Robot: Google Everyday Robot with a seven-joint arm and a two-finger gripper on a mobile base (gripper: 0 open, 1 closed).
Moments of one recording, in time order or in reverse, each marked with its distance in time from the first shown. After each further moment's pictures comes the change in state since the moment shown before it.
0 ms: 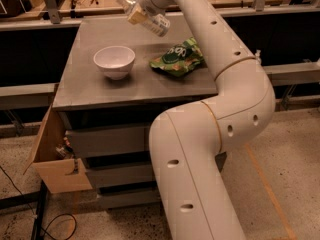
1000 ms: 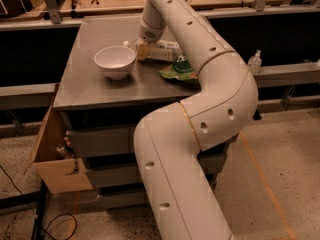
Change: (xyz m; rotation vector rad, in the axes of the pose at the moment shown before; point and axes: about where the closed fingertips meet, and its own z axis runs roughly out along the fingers) arm 0.075 0.117 0.004 -0.403 0.393 0.033
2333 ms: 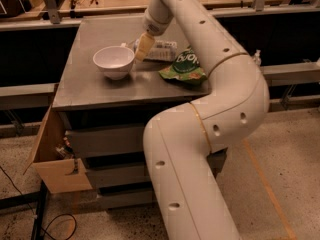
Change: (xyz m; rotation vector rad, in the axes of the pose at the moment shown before) arm -0.003 -0.025 -0.027 0.089 -0.111 0.085
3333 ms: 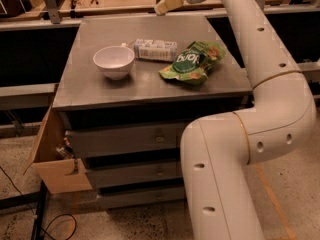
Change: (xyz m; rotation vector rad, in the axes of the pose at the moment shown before) arm 0.022 -0.138 -0.128 0.460 -0.408 0.338
